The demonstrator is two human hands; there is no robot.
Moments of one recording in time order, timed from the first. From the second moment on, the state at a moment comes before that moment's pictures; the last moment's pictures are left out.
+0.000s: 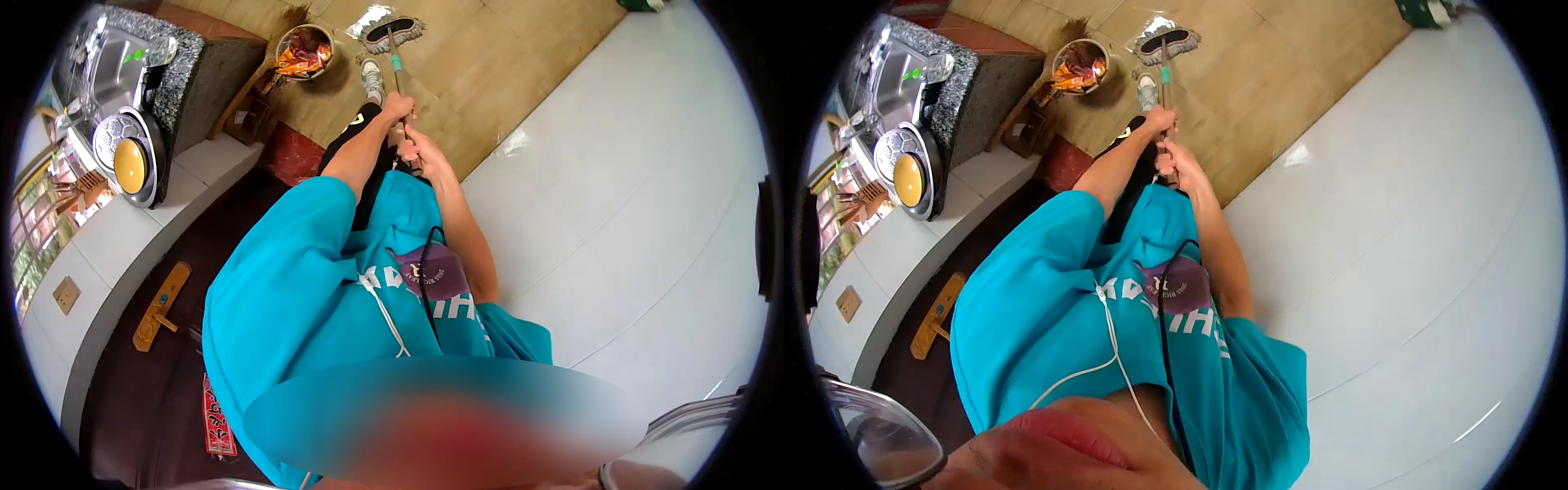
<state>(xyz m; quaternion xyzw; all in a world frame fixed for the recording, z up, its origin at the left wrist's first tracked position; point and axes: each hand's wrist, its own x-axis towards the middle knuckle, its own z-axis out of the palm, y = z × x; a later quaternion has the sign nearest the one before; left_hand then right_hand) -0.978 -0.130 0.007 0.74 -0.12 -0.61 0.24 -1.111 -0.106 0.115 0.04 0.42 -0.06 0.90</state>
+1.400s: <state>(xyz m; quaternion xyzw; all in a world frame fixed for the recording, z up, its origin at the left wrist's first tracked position) -0.917 -0.338 0.040 0.60 0.24 -0.55 0.52 -1.015 -0.404 0.102 -0.03 0.44 0.23 0.87</state>
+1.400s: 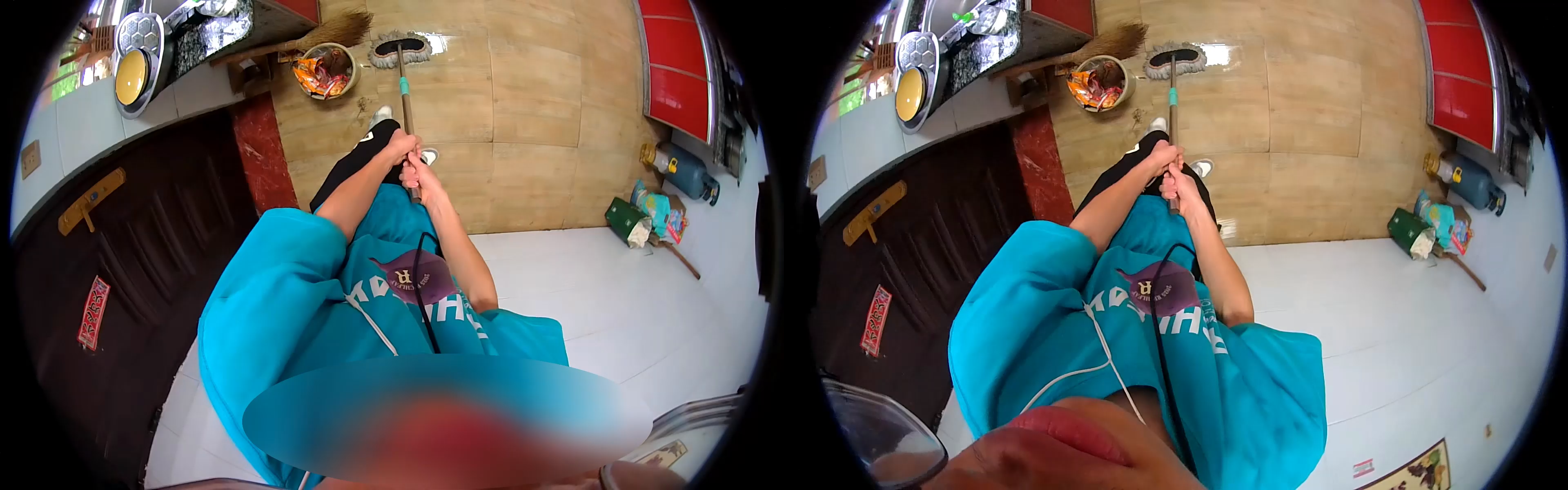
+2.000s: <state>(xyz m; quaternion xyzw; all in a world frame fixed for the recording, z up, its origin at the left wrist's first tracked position) -0.593 -0.424 -0.002 0.65 0.22 -0.50 0.53 -0.693 -0.480 0.090 -0.14 0.43 0.18 0.87</state>
